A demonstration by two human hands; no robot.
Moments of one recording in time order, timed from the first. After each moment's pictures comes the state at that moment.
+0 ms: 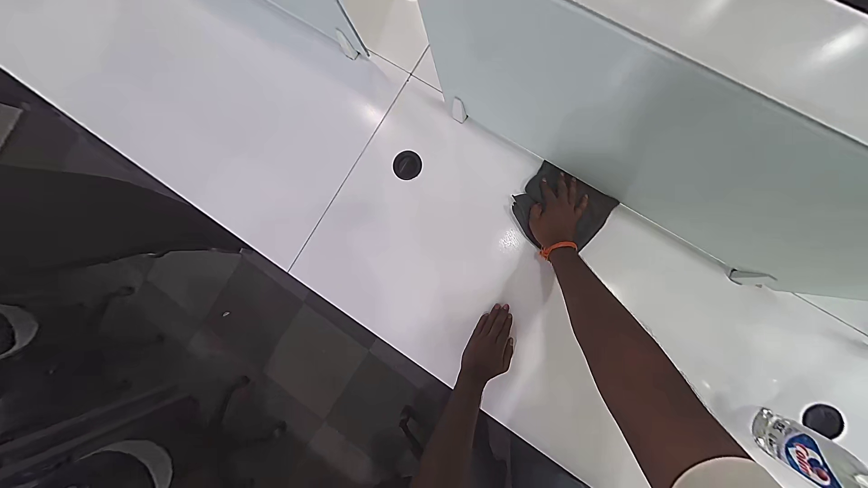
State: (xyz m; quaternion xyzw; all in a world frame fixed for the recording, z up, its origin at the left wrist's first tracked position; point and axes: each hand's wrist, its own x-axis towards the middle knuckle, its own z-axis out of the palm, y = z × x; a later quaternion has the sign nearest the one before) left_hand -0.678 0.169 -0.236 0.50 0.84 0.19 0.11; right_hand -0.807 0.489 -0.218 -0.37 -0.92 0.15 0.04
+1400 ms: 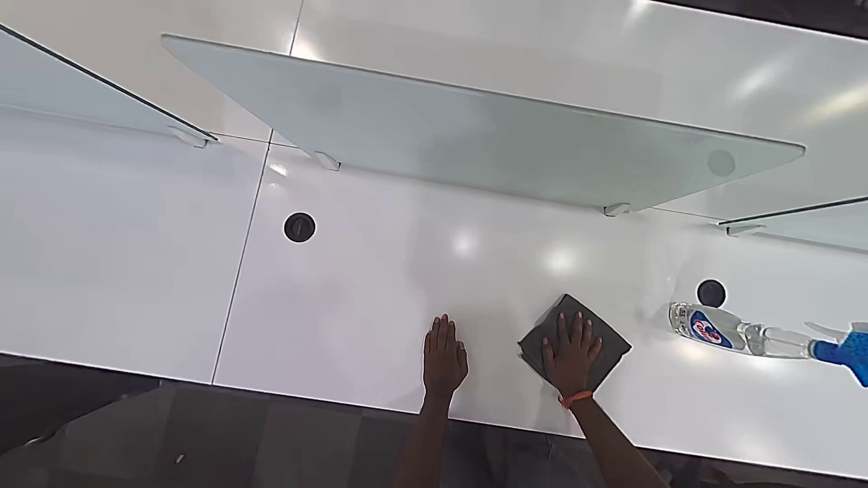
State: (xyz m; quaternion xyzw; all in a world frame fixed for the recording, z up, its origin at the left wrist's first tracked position) left_hand -0.677 0.169 -0.236 0.50 0.85 0.14 0.10; right_hand -0.417 0.331 -0.212 -0.58 -0.81 0.07 -0.03
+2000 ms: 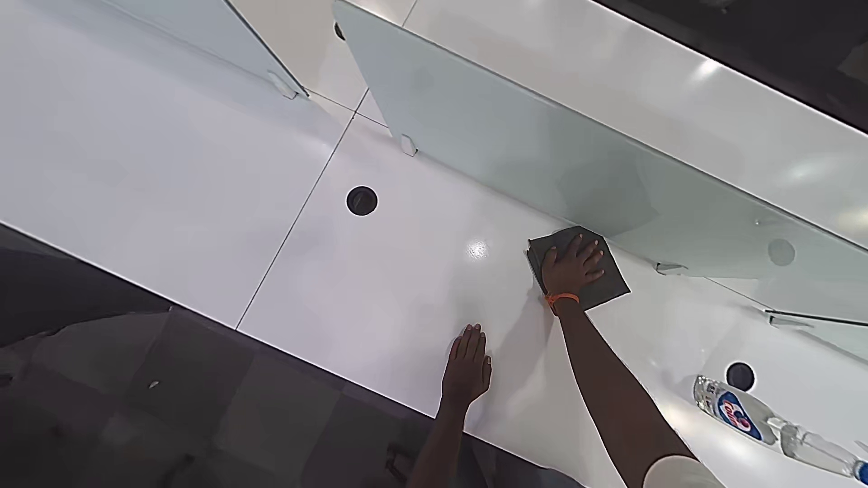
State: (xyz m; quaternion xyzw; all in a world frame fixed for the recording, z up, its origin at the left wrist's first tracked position) left_hand -0.676 0.172 -0.232 0.50 0.85 0.15 0.09; right_hand -0.678 0.513 -0.216 -0.64 -0.76 0.05 -0.01
